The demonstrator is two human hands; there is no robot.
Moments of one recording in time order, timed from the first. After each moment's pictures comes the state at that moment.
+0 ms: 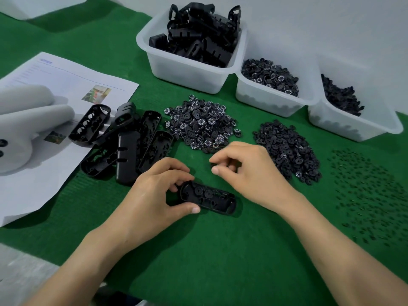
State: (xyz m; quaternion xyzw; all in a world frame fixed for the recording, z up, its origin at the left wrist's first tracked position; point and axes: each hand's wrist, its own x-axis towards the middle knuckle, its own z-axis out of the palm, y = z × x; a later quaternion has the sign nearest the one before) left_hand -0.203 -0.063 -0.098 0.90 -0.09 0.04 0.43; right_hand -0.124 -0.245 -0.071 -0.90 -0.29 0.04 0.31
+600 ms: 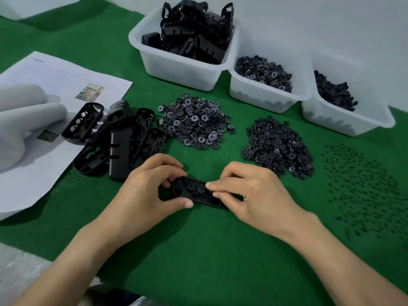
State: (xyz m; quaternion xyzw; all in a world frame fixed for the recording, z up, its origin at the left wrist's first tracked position) left_hand -0.203 -0.063 -0.097 0.90 -0.09 0.04 0.42; right_hand -0.160 -0.271 -0.071 -0.89 -0.40 -0.03 0.21
